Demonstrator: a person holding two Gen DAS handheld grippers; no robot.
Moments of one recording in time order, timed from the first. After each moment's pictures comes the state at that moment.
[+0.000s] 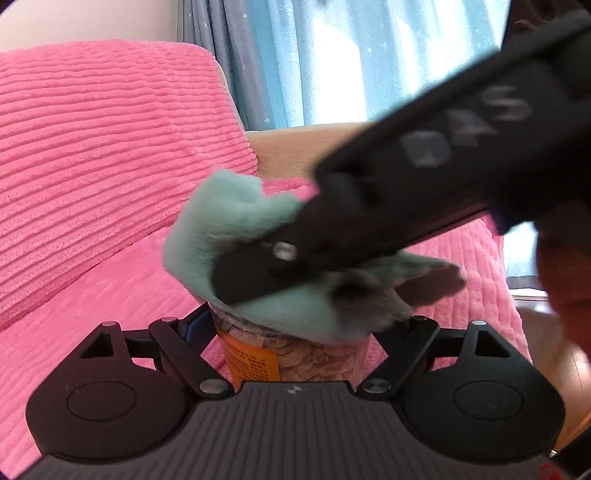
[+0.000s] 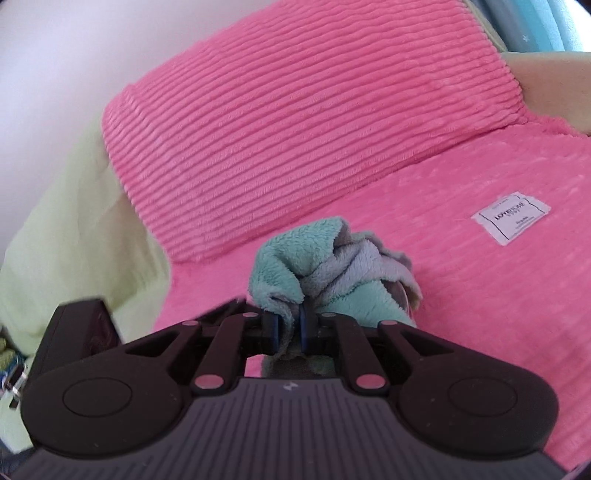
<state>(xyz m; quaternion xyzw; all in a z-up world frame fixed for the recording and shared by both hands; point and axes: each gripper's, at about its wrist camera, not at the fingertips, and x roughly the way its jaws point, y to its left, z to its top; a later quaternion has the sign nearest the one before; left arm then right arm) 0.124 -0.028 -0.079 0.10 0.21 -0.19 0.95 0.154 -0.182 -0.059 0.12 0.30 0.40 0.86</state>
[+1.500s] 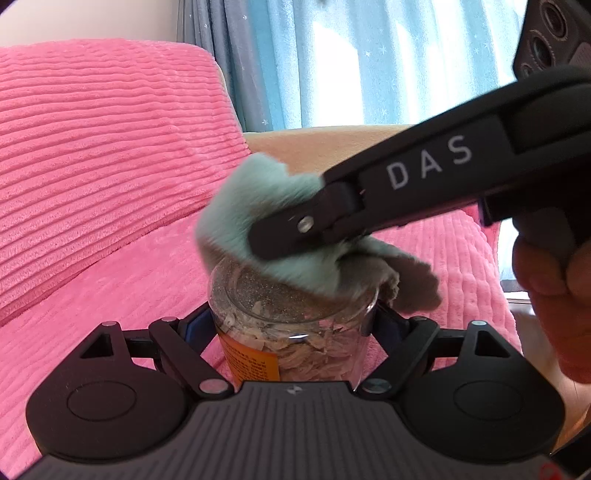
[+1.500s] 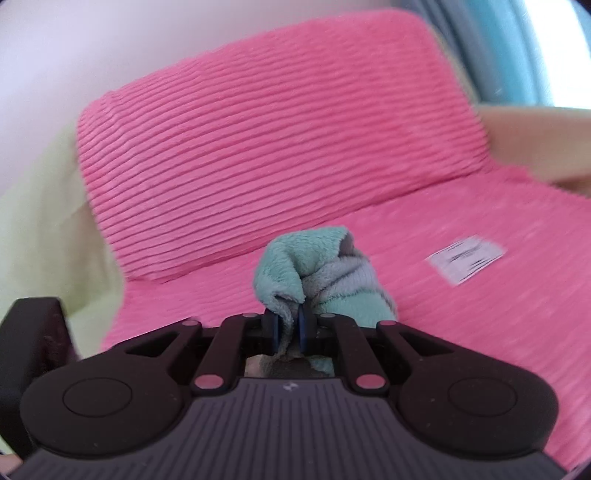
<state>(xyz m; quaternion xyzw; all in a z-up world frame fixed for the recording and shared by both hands) 0.125 -0.025 -0.075 0.09 0.21 -0.19 0.95 0.140 -0.190 -0.056 0.08 0.24 0.32 0.91</state>
